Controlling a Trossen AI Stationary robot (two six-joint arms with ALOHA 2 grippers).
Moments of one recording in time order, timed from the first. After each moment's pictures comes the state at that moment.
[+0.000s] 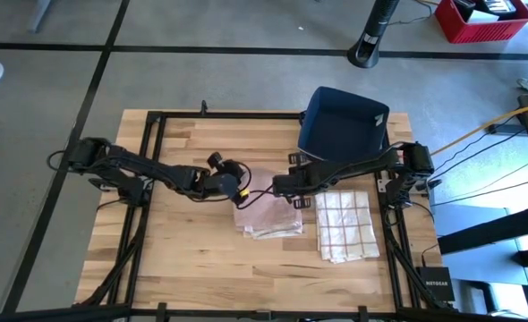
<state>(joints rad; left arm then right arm) -0.10 1.51 0.86 -0.17 -0.69 -0.38 0.07 1.79 1.29 -0.89 0.46 -0.13</state>
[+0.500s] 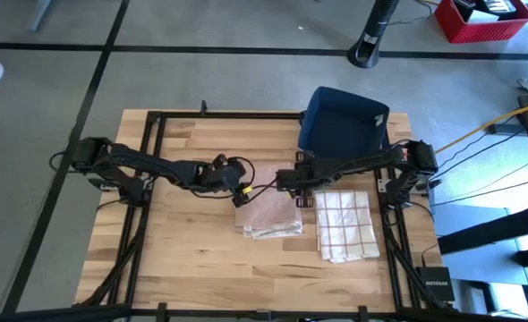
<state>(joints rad) -0.04 1.52 0.88 -0.19 -0.43 -0.41 0.05 1.75 1.29 -0.97 0.36 -0.01</state>
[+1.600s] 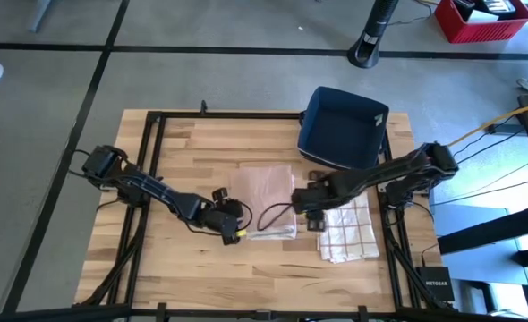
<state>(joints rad) -0.35 1.68 0.87 -0.24 -0.47 -0.49 0.24 1.60 1.26 -1.03 0.16 0.28</state>
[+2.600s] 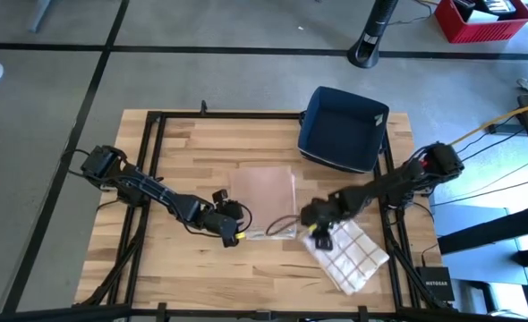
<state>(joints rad) -0.37 1.67 0.88 -0.22 -0.48 -0.51 0.29 1.54 0.73 -0.33 -0.18 0.39</state>
